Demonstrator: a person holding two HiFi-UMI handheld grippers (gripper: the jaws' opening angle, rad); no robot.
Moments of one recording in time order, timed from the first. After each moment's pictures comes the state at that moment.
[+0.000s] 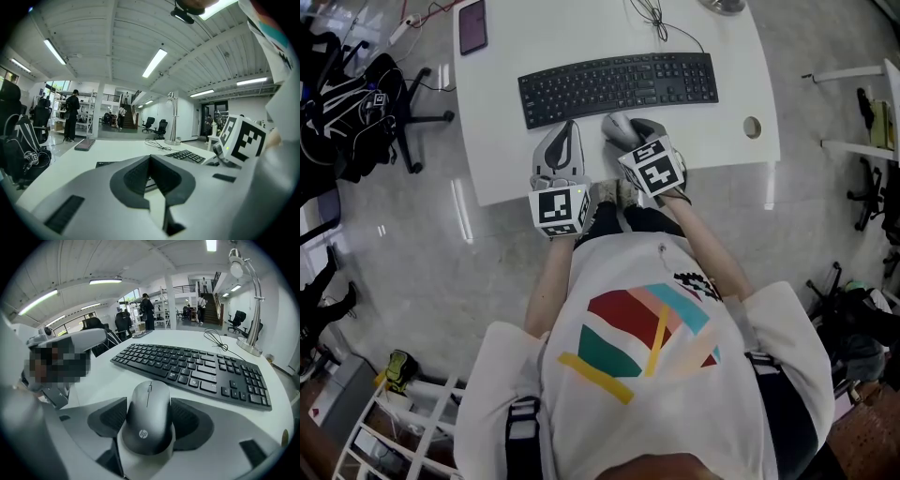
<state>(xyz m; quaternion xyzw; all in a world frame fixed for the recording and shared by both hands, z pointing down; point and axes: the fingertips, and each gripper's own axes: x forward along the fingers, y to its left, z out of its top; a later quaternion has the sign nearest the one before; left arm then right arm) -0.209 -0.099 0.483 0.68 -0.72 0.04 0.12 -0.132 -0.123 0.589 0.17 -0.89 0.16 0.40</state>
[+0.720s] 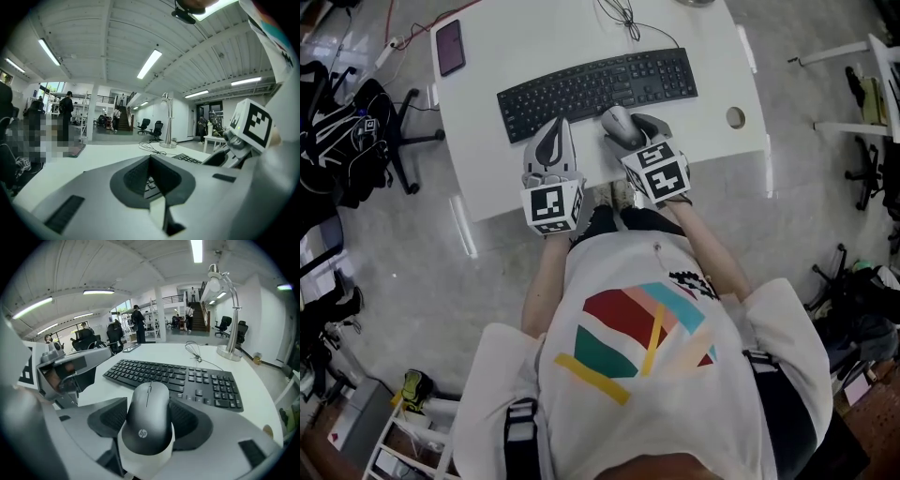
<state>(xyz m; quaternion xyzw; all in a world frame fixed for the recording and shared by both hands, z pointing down) -0.195 -0.128 0.467 0.71 -0.70 0.04 0.10 -0.099 -0.150 0.543 0.23 -0.89 0.16 0.35</state>
